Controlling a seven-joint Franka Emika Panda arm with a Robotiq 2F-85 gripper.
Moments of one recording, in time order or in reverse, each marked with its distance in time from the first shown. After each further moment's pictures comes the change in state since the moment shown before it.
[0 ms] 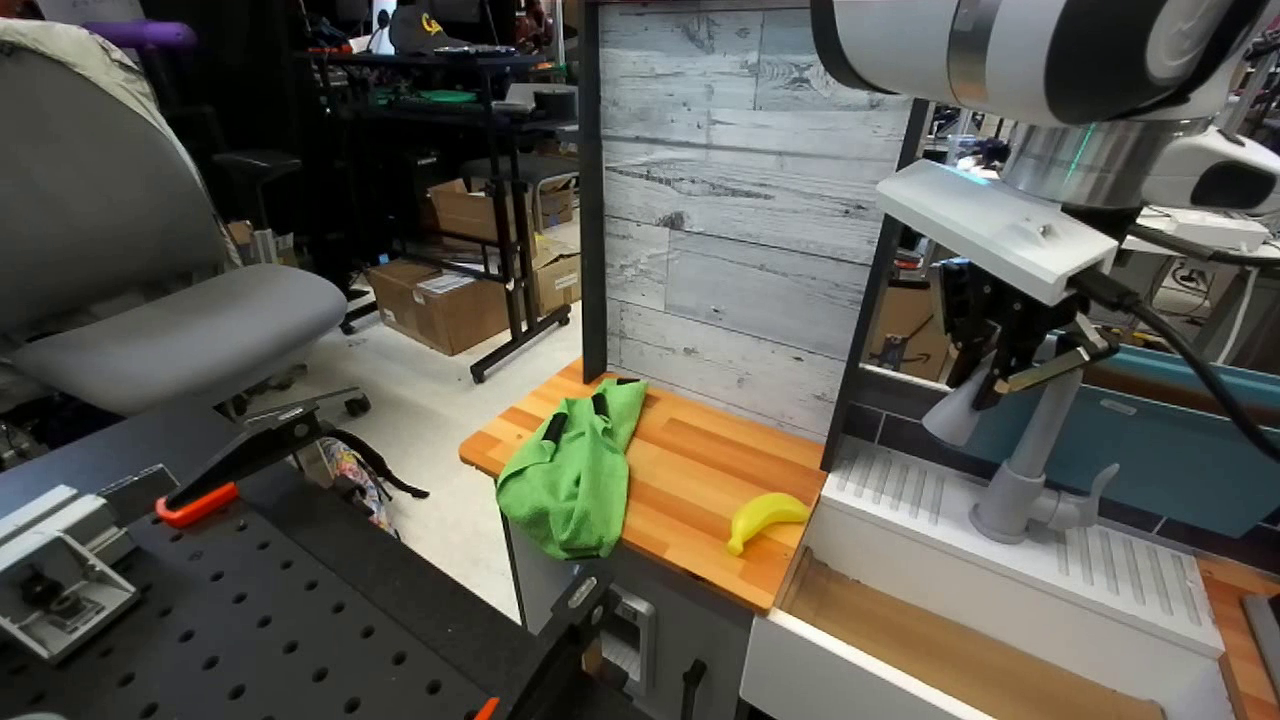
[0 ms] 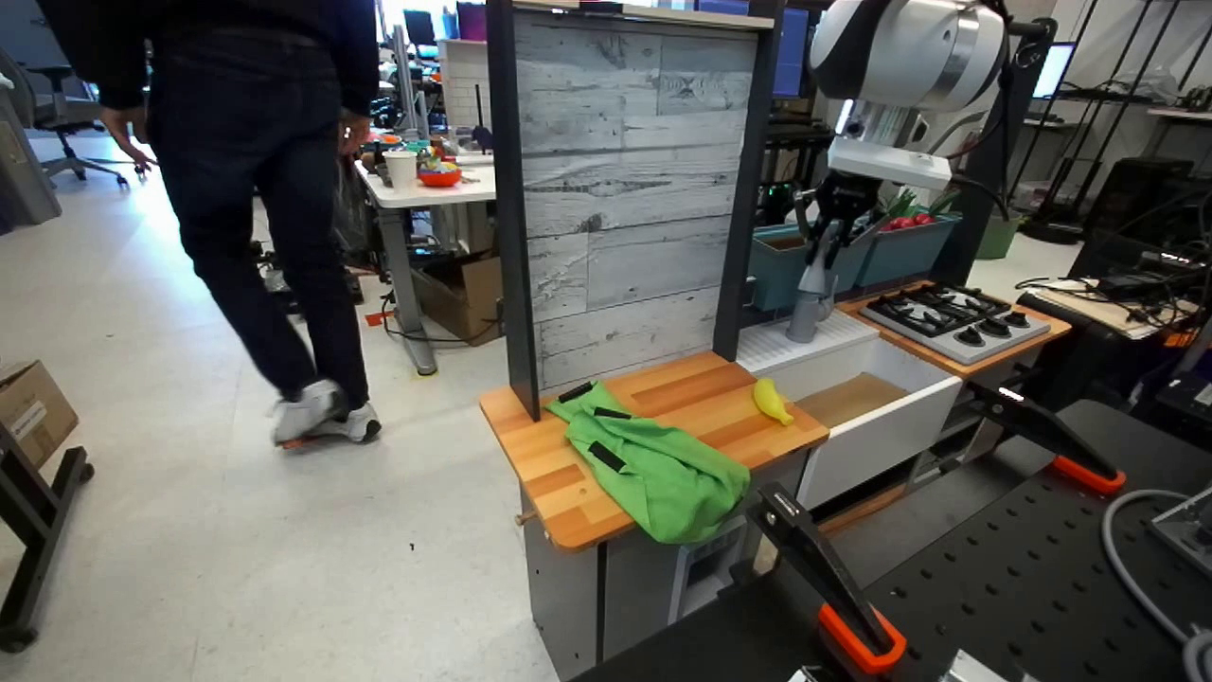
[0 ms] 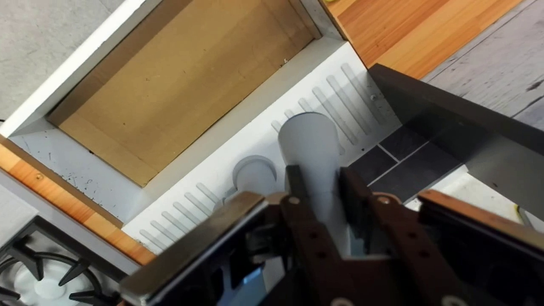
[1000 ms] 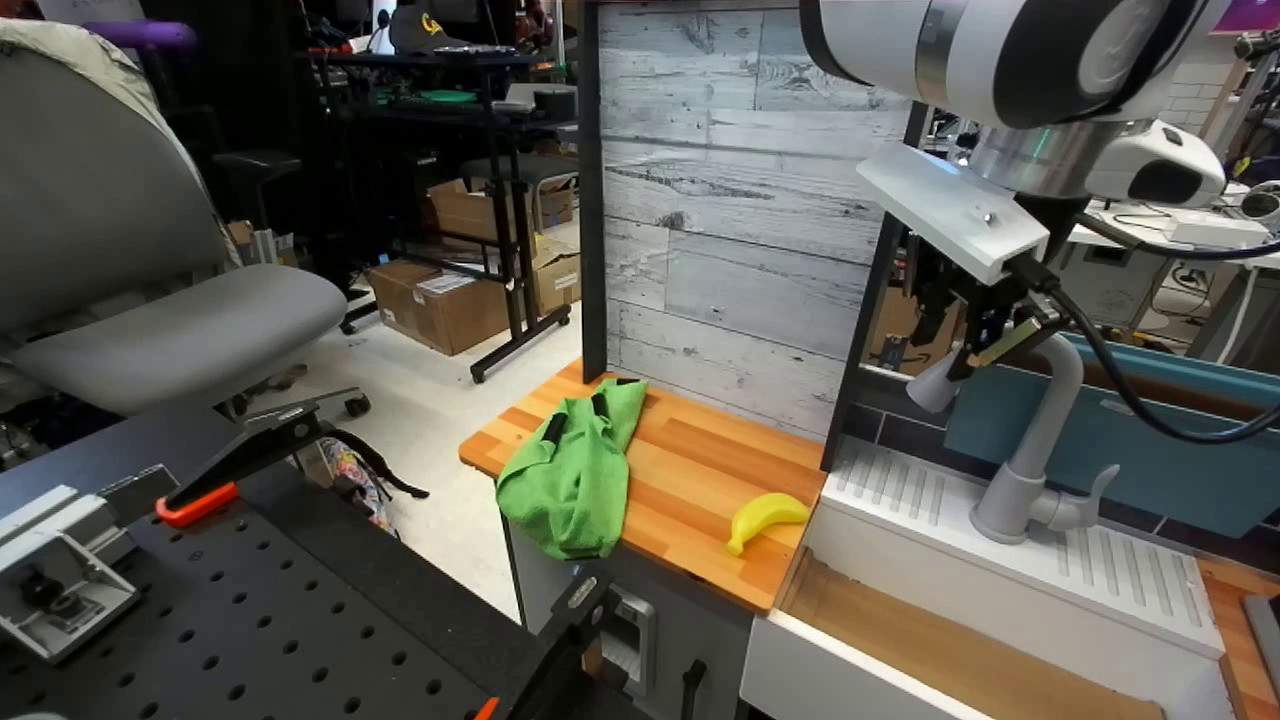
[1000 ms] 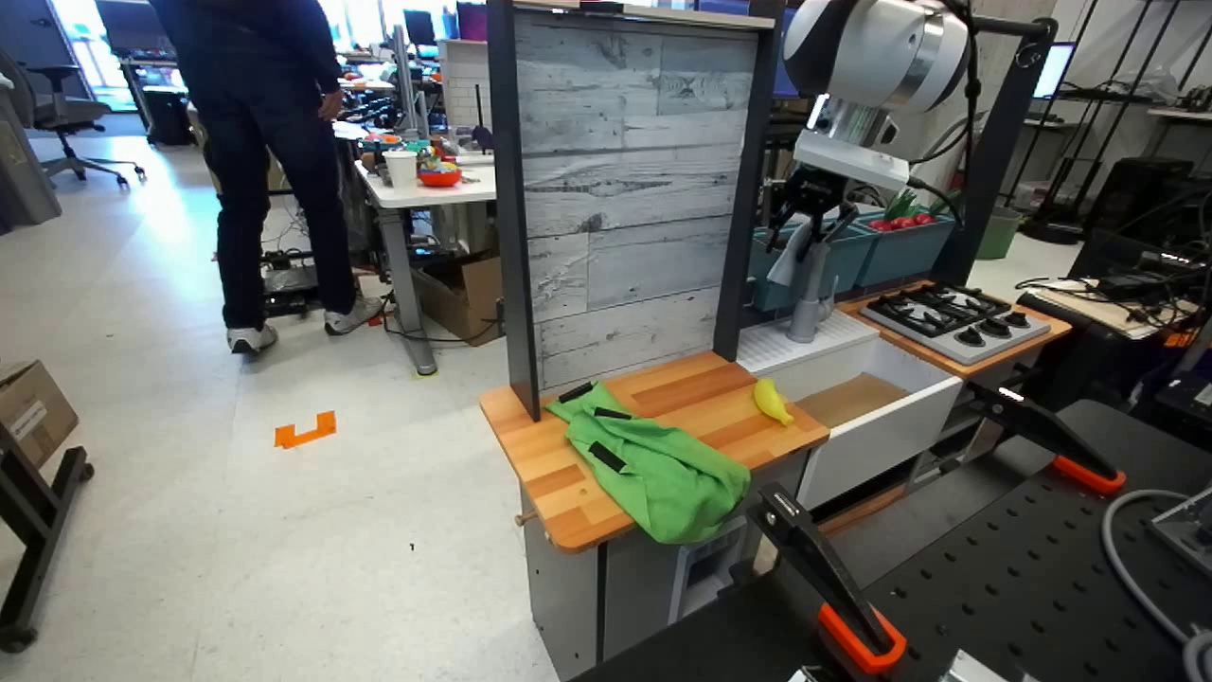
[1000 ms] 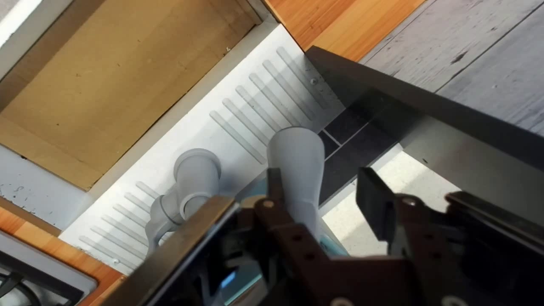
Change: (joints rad) arm 0.002 0.062 0.049 0.109 0.052 -0.009 0.029
